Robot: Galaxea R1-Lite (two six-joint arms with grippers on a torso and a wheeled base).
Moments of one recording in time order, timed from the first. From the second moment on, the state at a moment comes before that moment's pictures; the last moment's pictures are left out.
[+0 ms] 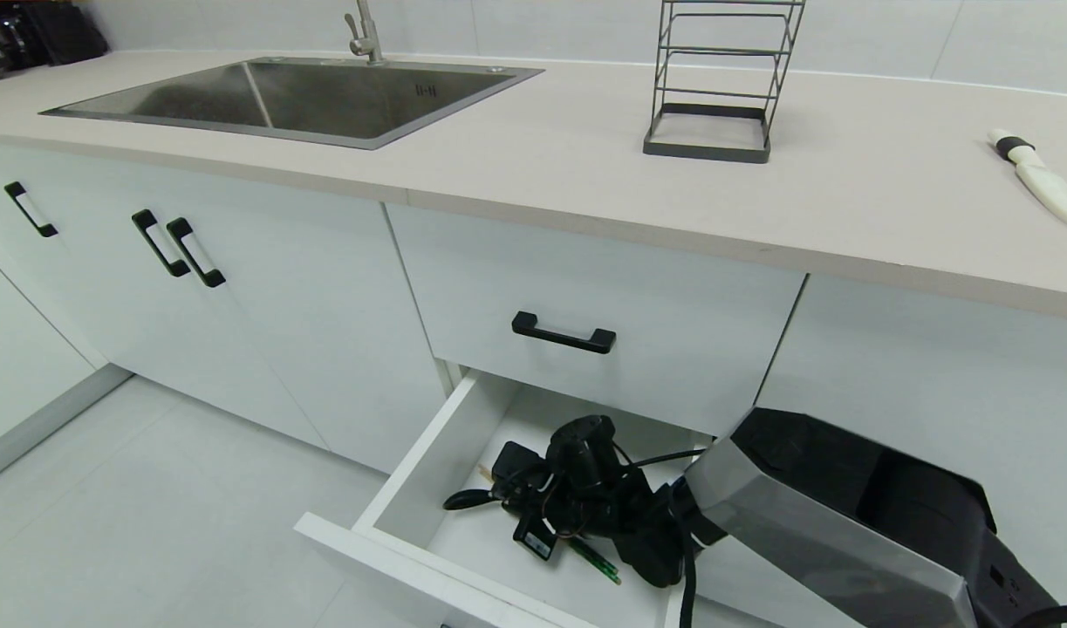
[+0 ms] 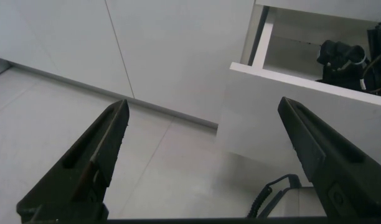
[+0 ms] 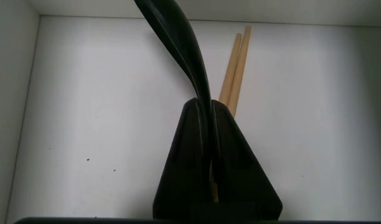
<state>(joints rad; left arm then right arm) 0.00 0.00 0.00 0.00 0.00 -0.03 0.80 2.60 -1.47 -0.64 0.17 -0.43</state>
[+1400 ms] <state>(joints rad) 0.00 0.00 0.00 0.00 0.00 -0.03 0.91 2.04 -0.87 -0.98 0.26 -0.53</state>
